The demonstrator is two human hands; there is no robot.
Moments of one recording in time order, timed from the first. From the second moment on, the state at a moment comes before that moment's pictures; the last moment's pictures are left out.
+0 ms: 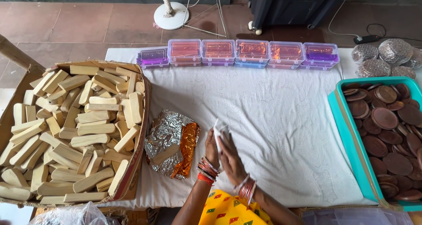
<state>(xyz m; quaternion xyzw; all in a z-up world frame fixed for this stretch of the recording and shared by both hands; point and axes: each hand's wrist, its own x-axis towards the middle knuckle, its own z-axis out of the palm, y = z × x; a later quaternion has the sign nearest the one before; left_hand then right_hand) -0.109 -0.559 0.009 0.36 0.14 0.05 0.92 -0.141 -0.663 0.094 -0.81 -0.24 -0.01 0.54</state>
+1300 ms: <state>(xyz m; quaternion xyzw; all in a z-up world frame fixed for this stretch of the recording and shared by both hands) -0.135 -0.596 0.073 0.41 0.19 -0.03 0.89 -0.091 -0.692 0.089 -0.76 -0.08 -0.03 0.64</state>
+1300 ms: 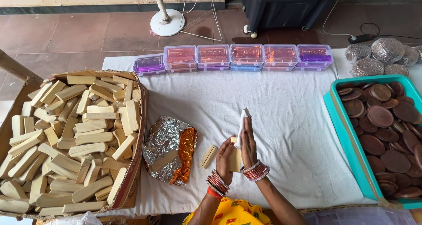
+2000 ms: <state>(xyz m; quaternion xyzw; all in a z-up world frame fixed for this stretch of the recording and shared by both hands) -0.113 -0.577 0.054 0.45 0.16 0.07 0.87 -0.170 -0.679 0.124 -0.76 -0.16 -0.01 0.63</state>
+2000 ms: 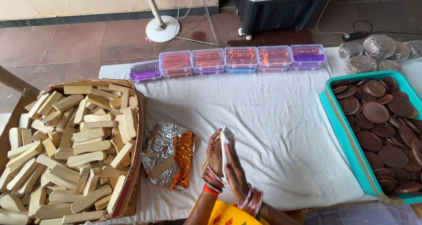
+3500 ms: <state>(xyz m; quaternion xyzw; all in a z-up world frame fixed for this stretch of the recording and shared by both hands) -0.149 -0.614 0.130 0.46 0.09 -0.05 0.88 -0.098 -0.691 0.126 -0.77 -0.15 -0.08 0.62</state>
